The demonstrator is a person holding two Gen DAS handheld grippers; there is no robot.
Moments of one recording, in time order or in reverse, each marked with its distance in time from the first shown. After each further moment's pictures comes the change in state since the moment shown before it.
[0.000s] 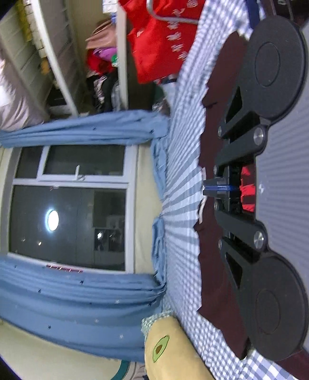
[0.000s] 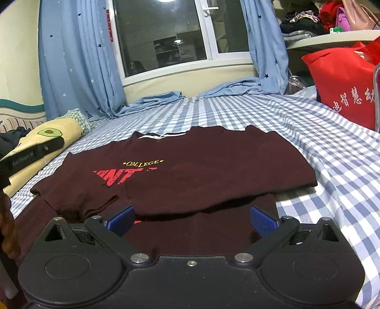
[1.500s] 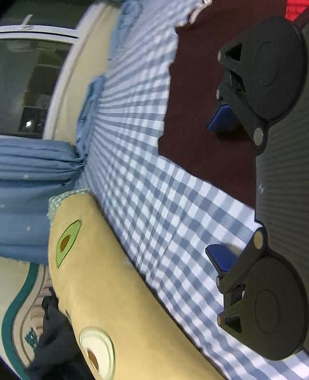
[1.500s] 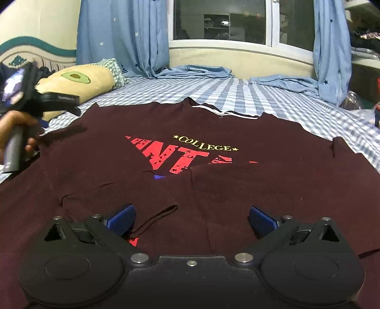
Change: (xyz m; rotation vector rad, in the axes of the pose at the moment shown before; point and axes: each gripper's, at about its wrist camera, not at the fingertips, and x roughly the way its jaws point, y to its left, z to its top) left arm 0.203 0.306 0.007 -0.279 0.438 0.521; right arm 0.126 0.109 0.006 -0.260 0.115 0.081
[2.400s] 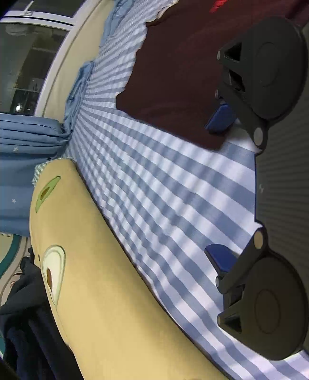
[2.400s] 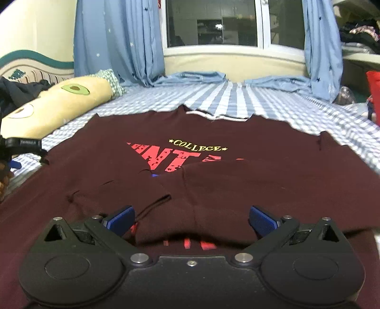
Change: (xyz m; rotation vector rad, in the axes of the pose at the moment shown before) left arm -0.093 0.086 -0.069 -0.065 0.085 0.055; right arm -0.054 -0.015 -0.017 0.029 -0.062 0.006
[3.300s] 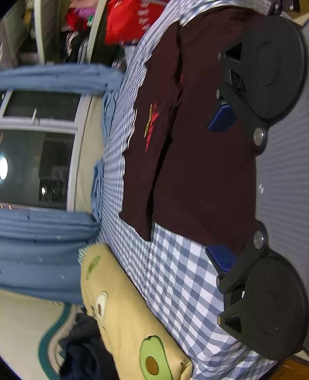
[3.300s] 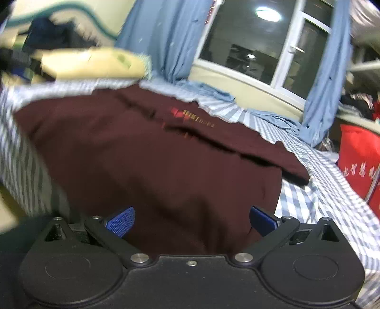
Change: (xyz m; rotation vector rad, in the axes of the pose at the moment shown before) left arm -0.267 -0.003 -0.185 0.267 -0.223 -0.349; right arm -0.184 0.011 -0.158 -0.414 -0.020 -0.084
